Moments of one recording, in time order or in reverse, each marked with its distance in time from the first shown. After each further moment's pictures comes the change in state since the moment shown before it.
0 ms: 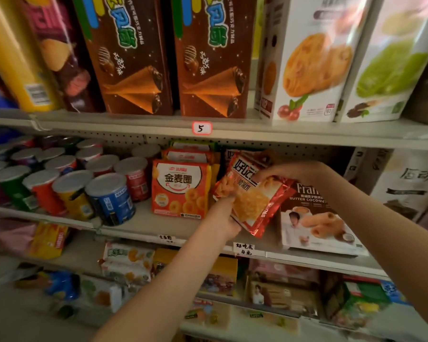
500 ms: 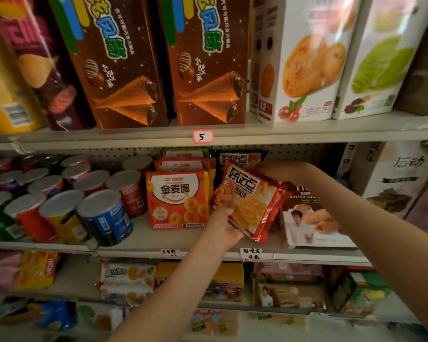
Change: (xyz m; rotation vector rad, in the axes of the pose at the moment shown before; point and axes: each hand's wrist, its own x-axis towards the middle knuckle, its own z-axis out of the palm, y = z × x) left_hand 0.022 0.000 -0.023 -0.083 -0.115 -0.050; right_hand 0.012 -0.007 0.019 -0.118 0.008 0.137
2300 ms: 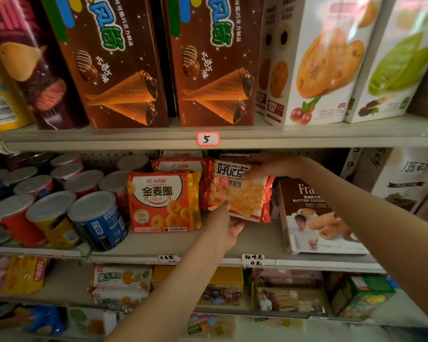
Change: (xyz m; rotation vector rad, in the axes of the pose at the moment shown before) left_hand 0.004 0.010 0.012 0.014 0.161 0.072; right_hand 0.036 0.005 -0.016 -0.161 -0.066 -0.161
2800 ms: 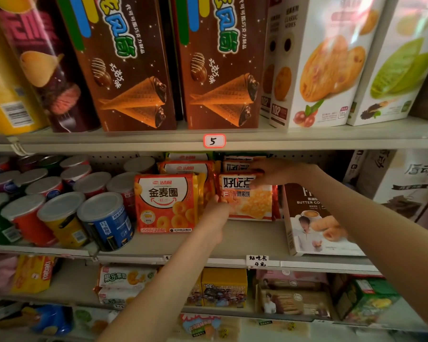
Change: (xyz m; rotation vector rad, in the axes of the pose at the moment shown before) left_hand 0.008 0.021 -0.012 0.747 -0.009 0.236; right_hand 0.011 0.006 0.006 -0.386 0.046 -0.021
